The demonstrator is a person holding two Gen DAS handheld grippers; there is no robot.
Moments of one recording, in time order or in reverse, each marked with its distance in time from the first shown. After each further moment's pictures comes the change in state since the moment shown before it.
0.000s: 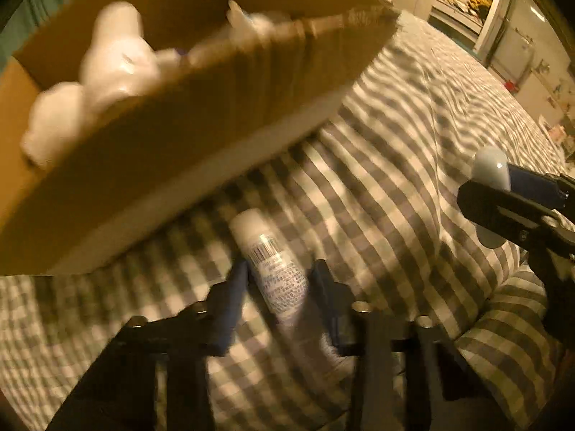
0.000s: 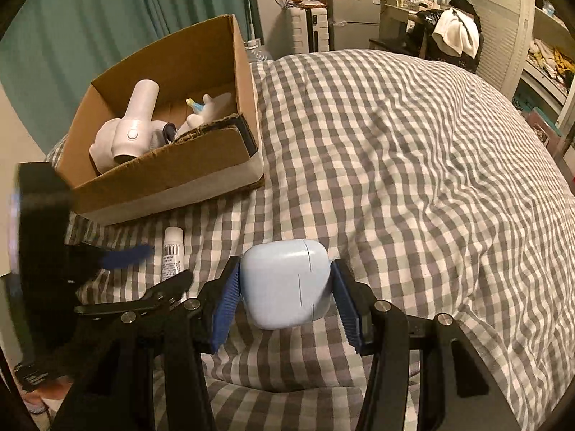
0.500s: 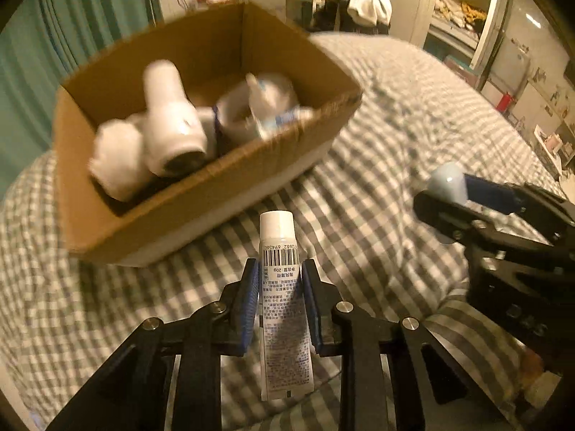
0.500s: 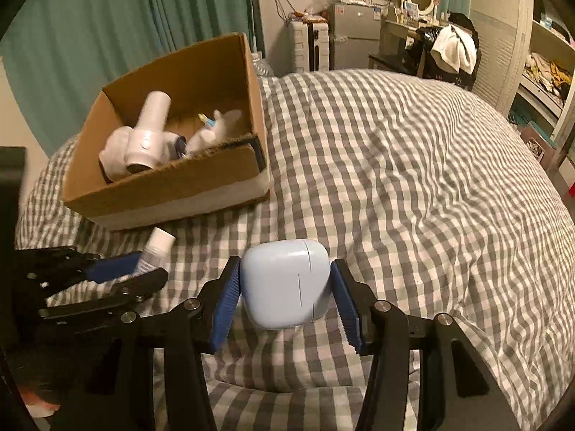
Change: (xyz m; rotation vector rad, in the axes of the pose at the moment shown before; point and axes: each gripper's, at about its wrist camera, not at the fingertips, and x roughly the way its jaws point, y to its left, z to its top) left arm -0.084 0.005 -0.008 0.007 -0.114 0.035; right arm -0.023 0.010 0.000 -0.026 -0.073 -0.017
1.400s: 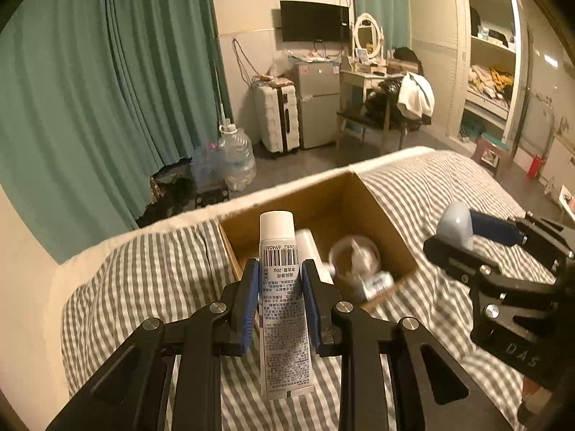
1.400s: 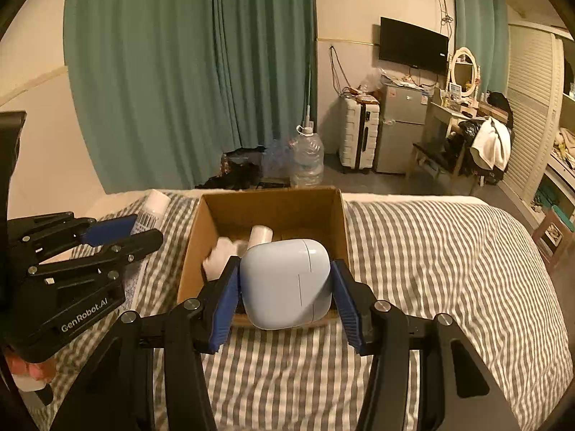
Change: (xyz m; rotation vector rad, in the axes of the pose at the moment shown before) left arm -0.137 0.085 0.073 -0.099 -0.302 0.161; right arm -0.094 0.082 0.100 -0.183 -0.248 0.124
